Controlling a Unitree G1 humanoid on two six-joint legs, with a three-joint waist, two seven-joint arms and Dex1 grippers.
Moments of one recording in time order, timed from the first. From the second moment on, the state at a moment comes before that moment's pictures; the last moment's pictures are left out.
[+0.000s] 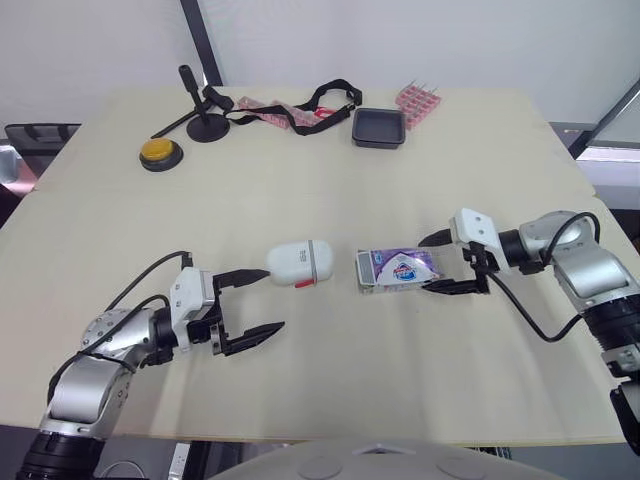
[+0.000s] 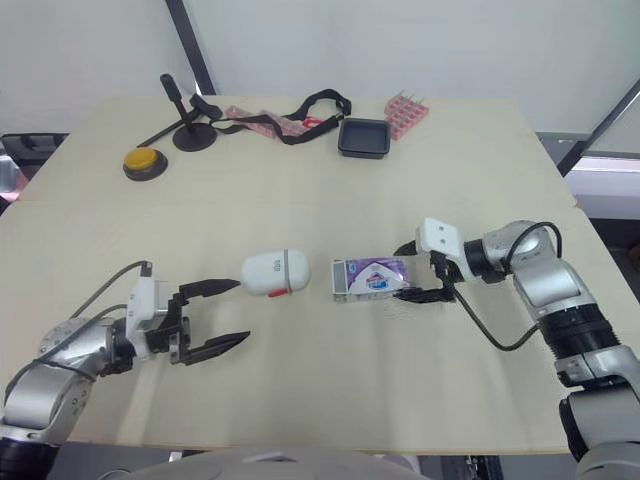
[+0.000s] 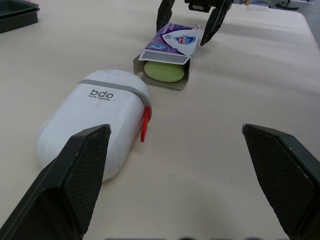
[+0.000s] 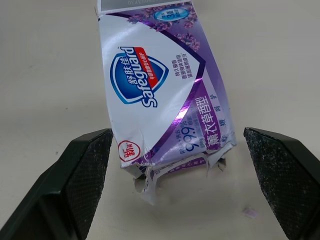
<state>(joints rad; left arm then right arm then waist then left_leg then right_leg) 0.16 0.59 0.07 -0.25 -0.48 0.04 -1.12 -0.47 -0.76 0.23 0.19 0.19 0.16 1.36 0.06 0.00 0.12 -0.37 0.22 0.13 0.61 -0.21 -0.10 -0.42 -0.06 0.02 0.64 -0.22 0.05</state>
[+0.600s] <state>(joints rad) 0.19 0.58 0.07 -0.29 -0.48 0.06 -1.06 -0.48 -0.75 0.25 0.19 0.16 0.08 1.42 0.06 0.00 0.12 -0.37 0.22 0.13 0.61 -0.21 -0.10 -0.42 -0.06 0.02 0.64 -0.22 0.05</state>
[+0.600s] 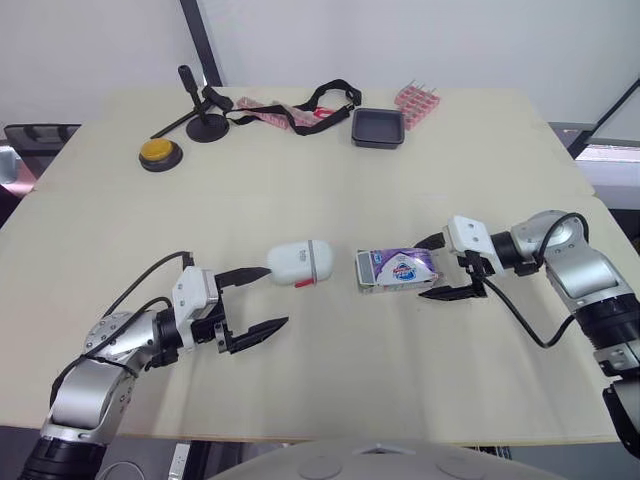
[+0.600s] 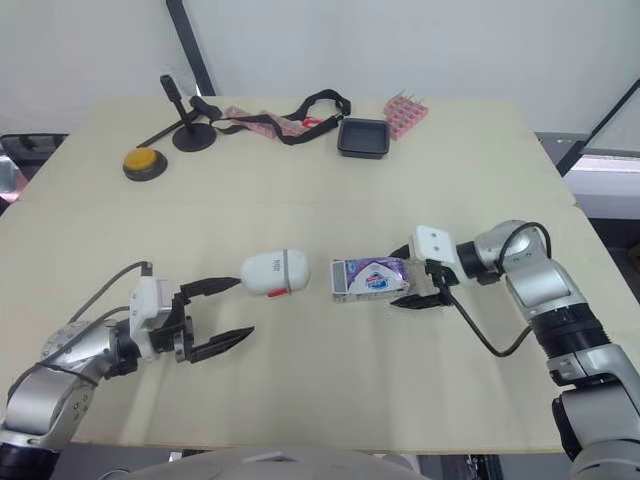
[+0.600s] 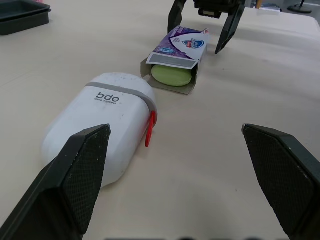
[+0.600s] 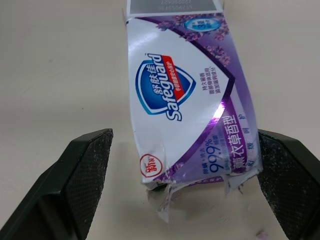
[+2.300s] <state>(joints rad) 0.17 0.57 0.05 -0.29 -0.48 0.10 -1.01 -0.52 -0.89 0.24 0.05 0.15 0.28 1.44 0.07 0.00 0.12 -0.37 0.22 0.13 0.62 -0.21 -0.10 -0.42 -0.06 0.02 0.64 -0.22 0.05</state>
